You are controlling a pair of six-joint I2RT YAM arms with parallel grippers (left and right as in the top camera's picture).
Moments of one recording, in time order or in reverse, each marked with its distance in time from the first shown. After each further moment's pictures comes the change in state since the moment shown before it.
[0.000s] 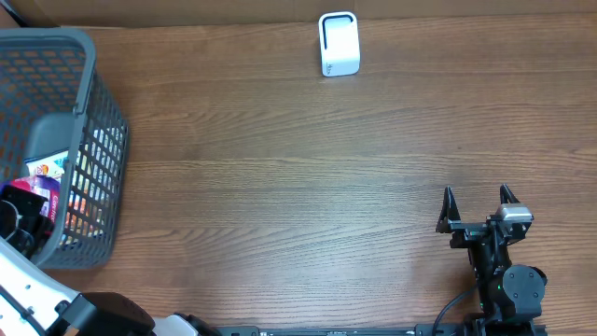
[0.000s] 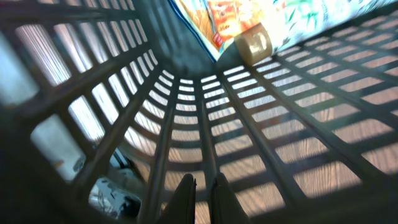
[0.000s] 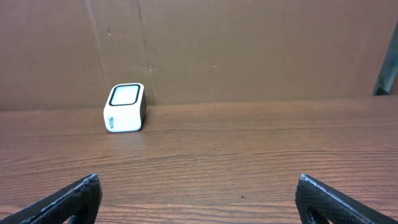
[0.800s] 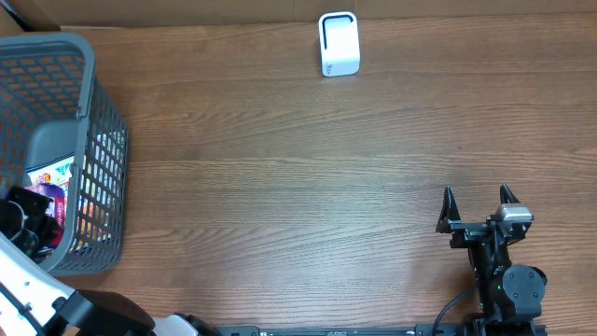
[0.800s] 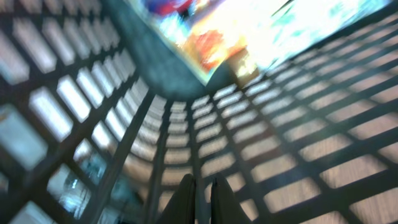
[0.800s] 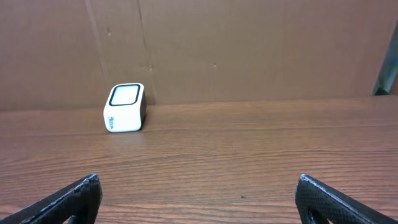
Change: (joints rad) left arm 0.000 -0.001 -0.051 0.085 0.018 0.019; right arm 0.000 0.000 0.000 0.000 0.000 0.000
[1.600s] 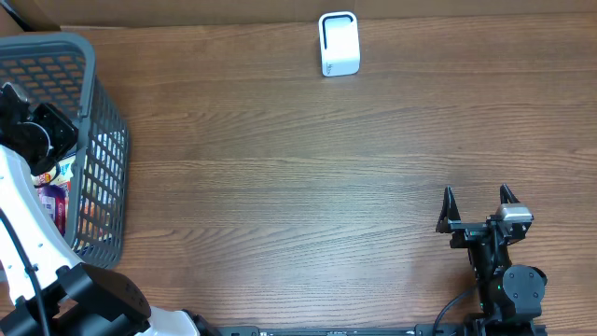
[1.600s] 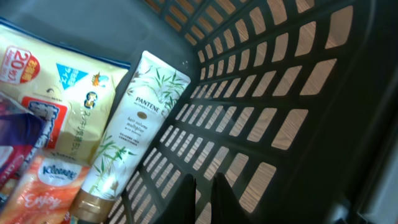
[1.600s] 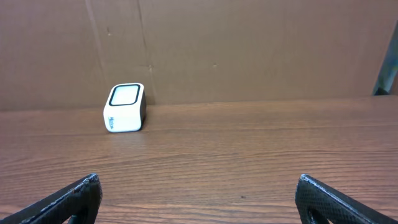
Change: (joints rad) left arm -0.257 0.090 0.009 0.493 0.215 0.128; right arm 0.000 0.000 0.000 0.000 0.000 0.000
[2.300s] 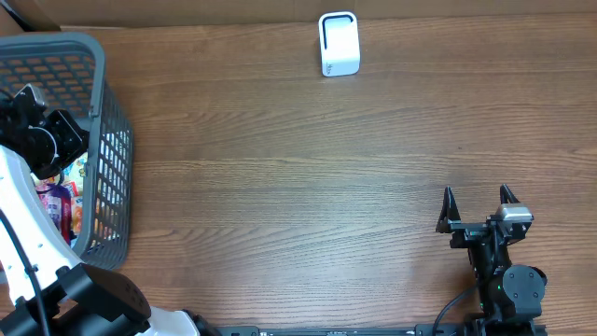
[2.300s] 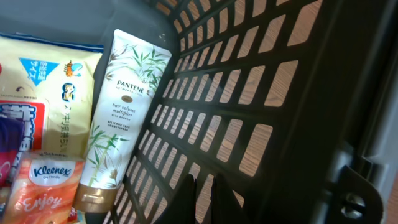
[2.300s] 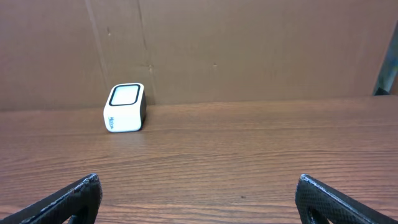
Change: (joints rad) left arm 0.000 0.000 0.000 -0.103 0.092 0.167; right arm 0.000 0.000 0.000 0.000 0.000 0.000
